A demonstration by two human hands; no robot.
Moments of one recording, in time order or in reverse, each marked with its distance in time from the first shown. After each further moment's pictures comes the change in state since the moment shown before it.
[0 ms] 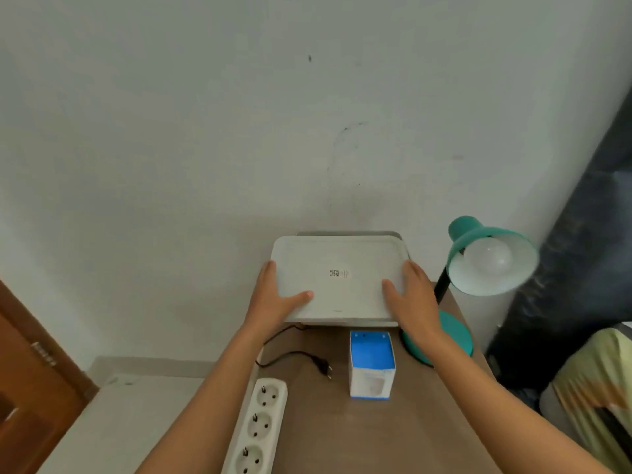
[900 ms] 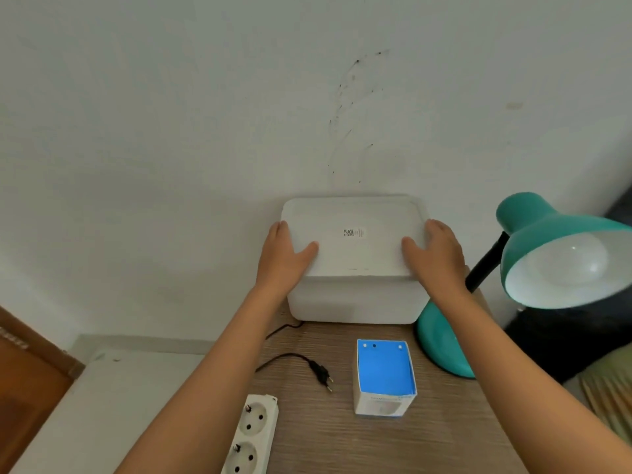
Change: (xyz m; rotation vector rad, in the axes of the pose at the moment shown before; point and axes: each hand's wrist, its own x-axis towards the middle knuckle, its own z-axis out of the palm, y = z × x) left_hand 0.102 -0.018 0.049 0.126 0.075 0.036; right_hand 0.096 0.025 0.028 -0.106 0.118 0.046
